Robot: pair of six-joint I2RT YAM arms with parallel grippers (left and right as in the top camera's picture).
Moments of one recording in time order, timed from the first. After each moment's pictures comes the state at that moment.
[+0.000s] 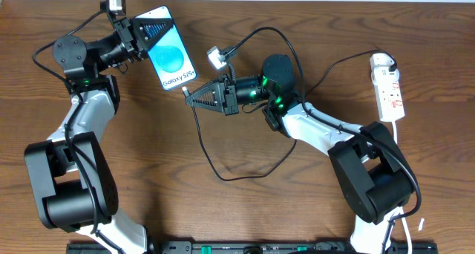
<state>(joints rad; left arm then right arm) 0.21 1.83 1.12 1.12 1.30 -1.58 0.57 1.98 1.16 0.93 -1.20 0.98</state>
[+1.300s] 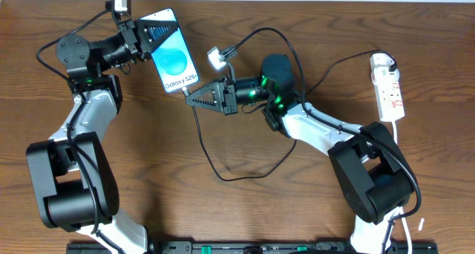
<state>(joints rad) 0.19 1.83 1.12 1.12 1.33 -1.56 0.57 1.98 1.16 0.92 -1.19 0.98</state>
